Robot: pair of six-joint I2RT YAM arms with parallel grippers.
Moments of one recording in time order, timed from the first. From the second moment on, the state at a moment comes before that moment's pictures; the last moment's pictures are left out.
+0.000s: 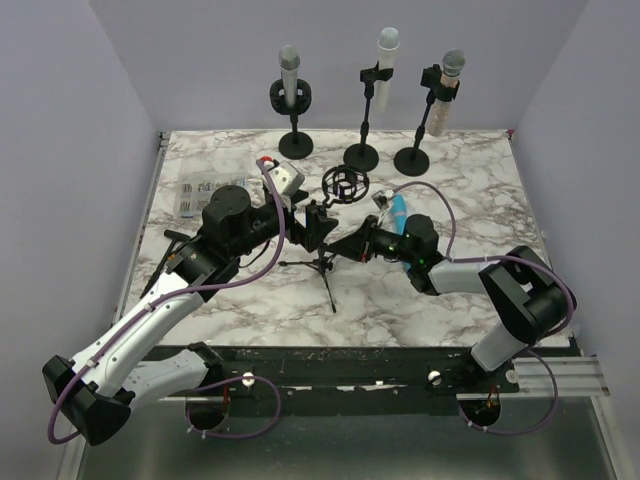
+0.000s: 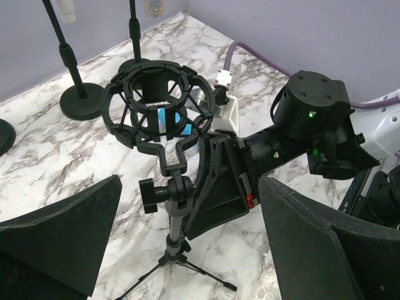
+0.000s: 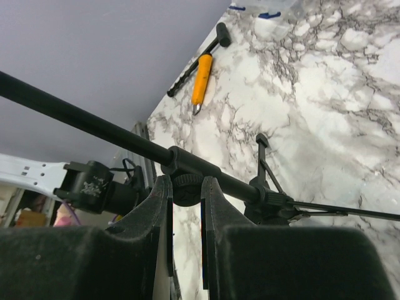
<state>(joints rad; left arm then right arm) -0.68 1.00 1.02 -0.12 0.25 -0.11 0.55 1.61 0.57 0.96 -0.66 0.76</state>
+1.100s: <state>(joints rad) -0.68 0.84 0.96 -0.11 0.05 -0.09 0.96 1.49 0.59 0.81 0.24 0.10</state>
